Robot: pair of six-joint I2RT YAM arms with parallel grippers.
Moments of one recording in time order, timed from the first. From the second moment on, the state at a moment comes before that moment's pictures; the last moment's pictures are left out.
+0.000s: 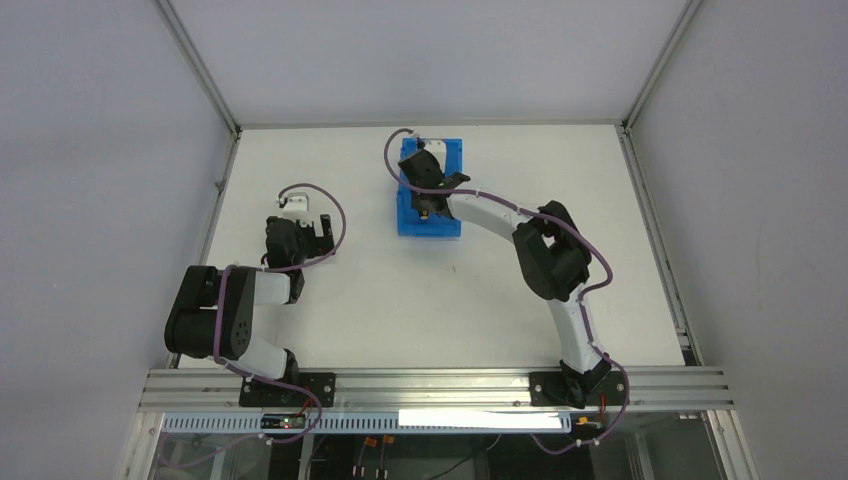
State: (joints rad) left arm -0.06 1.52 0.36 0.84 -0.01 -0.03; right arm 0.74 2.12 1.70 -0.41 0.40 0.56
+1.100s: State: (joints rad) left arm -0.06 1.52 0.36 0.84 -0.01 -0.03; right arm 0.73 2.16 1.64 -0.37 0.44 0.54
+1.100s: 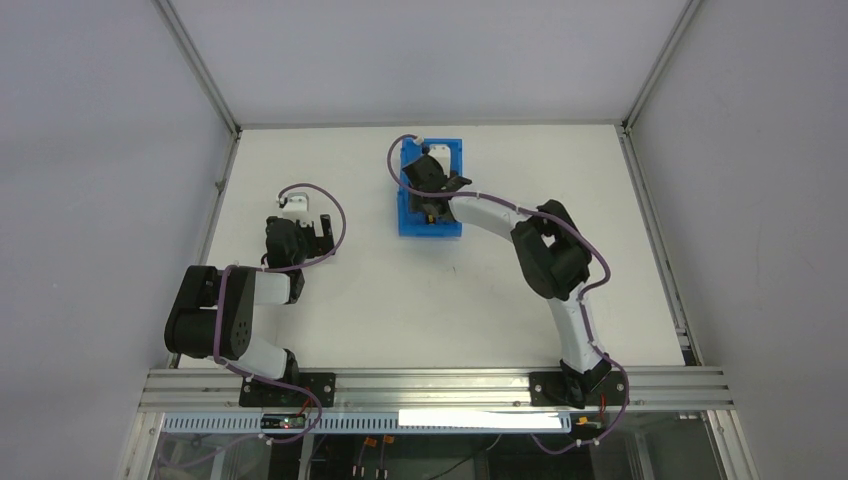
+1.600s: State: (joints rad) left arm -0.06 1.52 0.36 0.84 -0.01 -0.03; right arm 0.73 1.96 1.82 -0.47 0.45 0.43
